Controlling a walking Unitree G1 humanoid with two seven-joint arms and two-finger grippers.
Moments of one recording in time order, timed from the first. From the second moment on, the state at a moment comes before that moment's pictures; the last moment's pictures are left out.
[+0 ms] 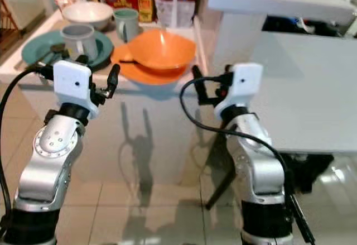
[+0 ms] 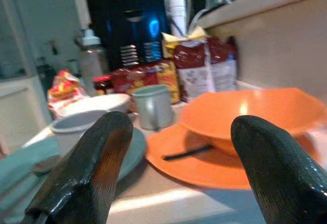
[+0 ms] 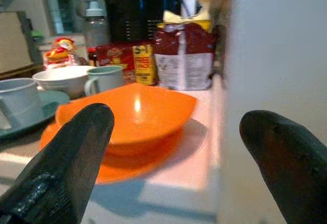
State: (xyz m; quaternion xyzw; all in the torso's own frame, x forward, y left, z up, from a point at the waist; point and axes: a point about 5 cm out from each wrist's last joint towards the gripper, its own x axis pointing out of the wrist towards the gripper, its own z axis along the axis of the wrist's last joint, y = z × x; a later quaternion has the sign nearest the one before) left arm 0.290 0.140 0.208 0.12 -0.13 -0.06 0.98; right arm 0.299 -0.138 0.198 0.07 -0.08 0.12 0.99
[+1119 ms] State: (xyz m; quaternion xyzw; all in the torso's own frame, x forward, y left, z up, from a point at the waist) left arm 0.275 0.122 0.214 0.12 -0.17 -0.18 0.96; right arm 0.312 -0.132 0.193 0.27 0.08 0.07 0.96
